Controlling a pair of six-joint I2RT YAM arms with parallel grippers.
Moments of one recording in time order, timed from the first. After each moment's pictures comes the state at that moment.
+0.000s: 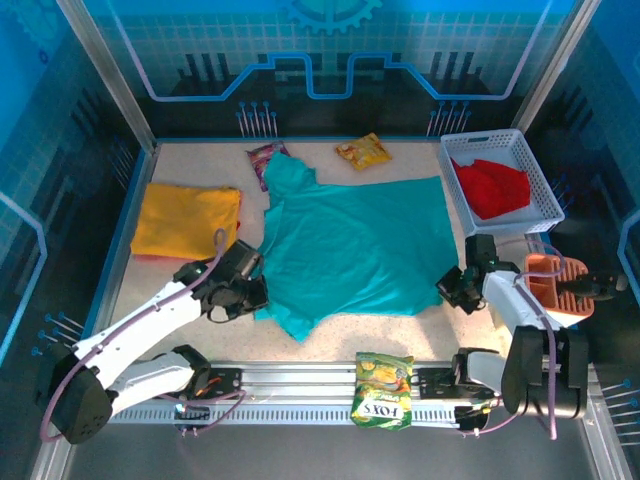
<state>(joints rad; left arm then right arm) -0.57 1.04 0.75 -0.90 0.07 -0.93 -0.09 1.17 0.58 -0.72 -0.16 0.74</state>
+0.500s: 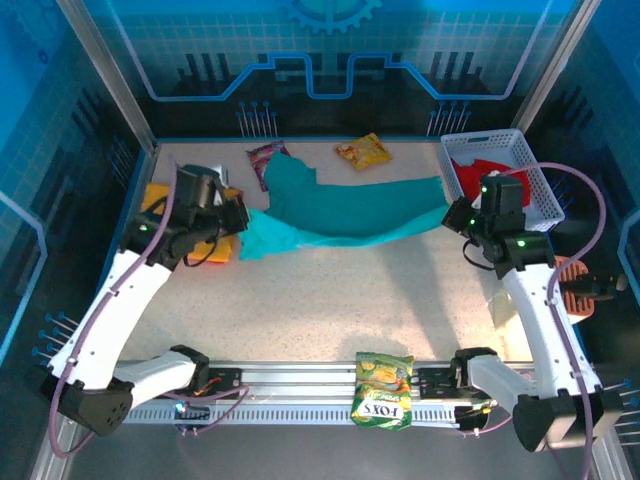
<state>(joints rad) -0.34 1.12 1.38 -0.99 -0.01 -0.58 0.06 1.01 1.13 -0.78 -0.03 0.56</state>
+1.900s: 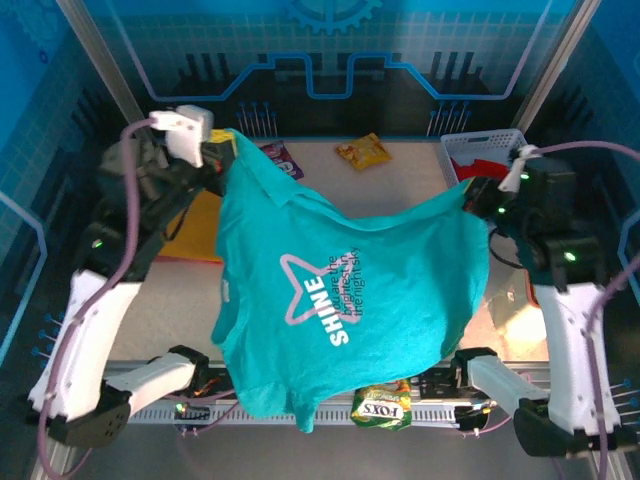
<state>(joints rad) -0.31 1.08 1.50 -0.54 0.09 -0.04 0.07 1.01 1.44 -1.00 -0.06 0.52</state>
